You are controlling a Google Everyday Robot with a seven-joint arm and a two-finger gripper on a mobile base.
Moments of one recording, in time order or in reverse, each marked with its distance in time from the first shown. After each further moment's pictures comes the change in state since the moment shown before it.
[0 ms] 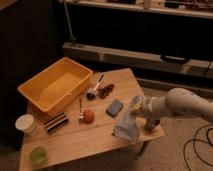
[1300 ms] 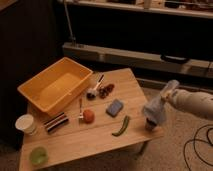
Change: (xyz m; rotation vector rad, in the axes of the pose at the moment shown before) arm -0.137 -0.073 -0.092 0.129 -0.522 -0.021
